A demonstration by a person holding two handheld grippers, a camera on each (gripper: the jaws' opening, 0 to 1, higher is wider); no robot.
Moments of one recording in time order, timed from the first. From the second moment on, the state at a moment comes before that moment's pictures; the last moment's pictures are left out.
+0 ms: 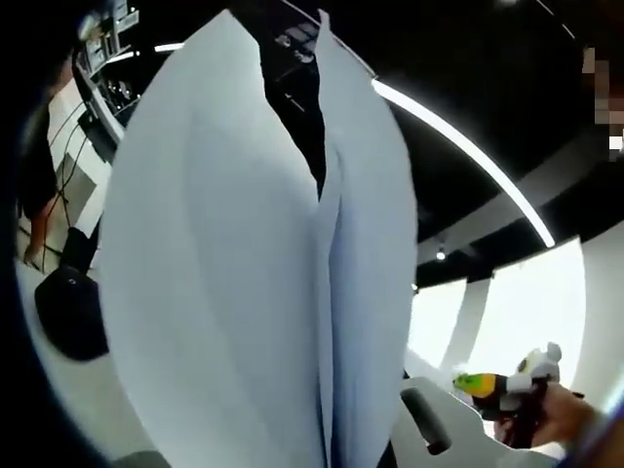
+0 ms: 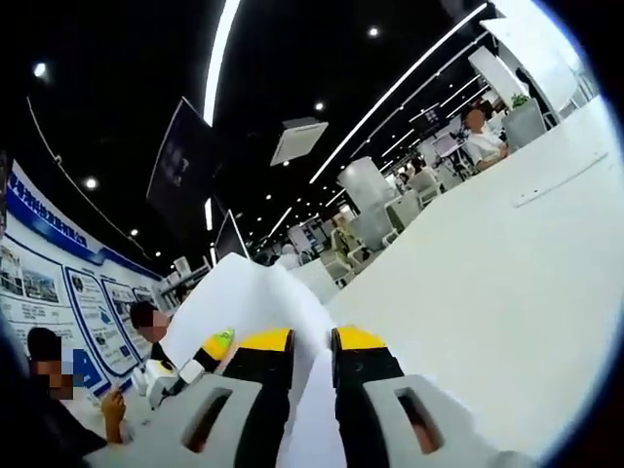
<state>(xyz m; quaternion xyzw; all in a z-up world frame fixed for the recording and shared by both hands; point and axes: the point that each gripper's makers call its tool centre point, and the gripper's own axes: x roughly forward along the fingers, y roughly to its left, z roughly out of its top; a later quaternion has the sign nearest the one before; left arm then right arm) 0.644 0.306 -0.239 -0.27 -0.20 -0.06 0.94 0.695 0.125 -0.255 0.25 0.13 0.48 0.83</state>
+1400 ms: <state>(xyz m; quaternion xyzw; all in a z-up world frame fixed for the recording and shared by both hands) 0.635 0.325 -0.234 -0.27 -0.24 -0.04 0.93 0.682 0.112 -0.266 0.26 0.16 0.49 0.82</state>
